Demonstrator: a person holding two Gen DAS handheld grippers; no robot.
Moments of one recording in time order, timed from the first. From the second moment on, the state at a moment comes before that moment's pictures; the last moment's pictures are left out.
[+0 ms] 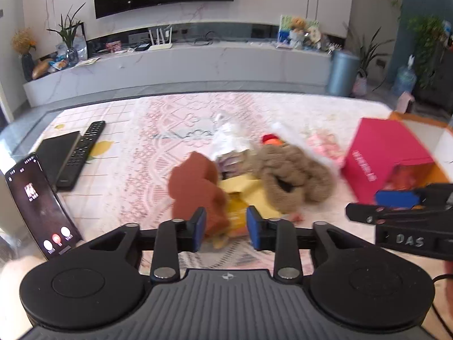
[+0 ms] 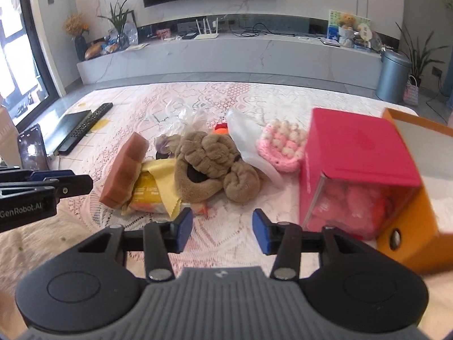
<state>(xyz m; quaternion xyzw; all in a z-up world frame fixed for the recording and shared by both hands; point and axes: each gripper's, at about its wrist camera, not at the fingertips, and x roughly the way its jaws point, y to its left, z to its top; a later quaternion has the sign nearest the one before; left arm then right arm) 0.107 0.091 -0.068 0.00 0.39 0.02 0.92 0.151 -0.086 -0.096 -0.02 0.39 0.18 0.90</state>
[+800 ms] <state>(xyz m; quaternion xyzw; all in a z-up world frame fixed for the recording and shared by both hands) 0.181 0.116 -0.118 -0.03 0.46 0.02 0.89 0.227 -0.028 -0.125 -0.10 0.35 0.22 0.90</state>
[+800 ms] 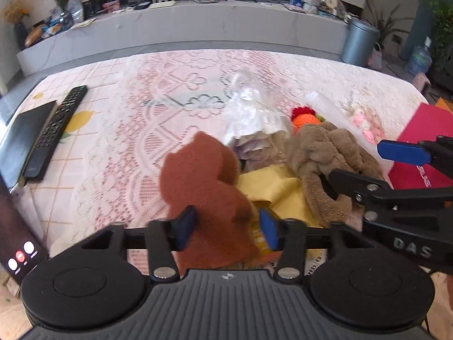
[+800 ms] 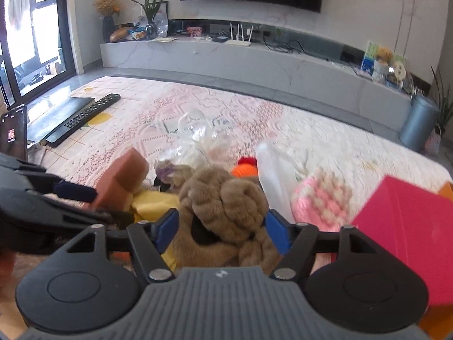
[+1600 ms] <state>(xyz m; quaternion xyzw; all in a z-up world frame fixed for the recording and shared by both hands) 0.183 0.124 -0.119 -0.06 0.45 0.03 0.89 0.247 -0.019 -0.158 -0.10 0.36 0.22 0.90</state>
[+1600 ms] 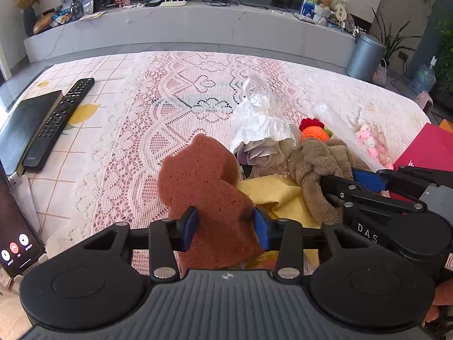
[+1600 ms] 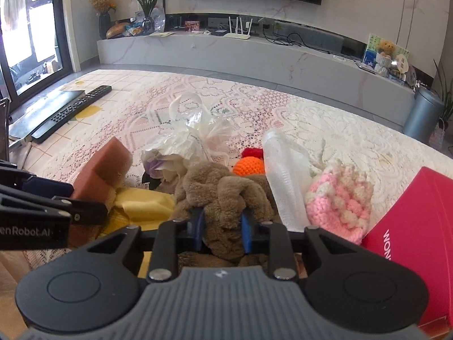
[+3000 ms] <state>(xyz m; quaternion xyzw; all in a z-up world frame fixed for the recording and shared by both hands) 0.086 -0.025 0.018 -0.09 0.32 -0.23 0.92 0.092 -0.236 -0.003 0.04 0.30 0.17 0.94</state>
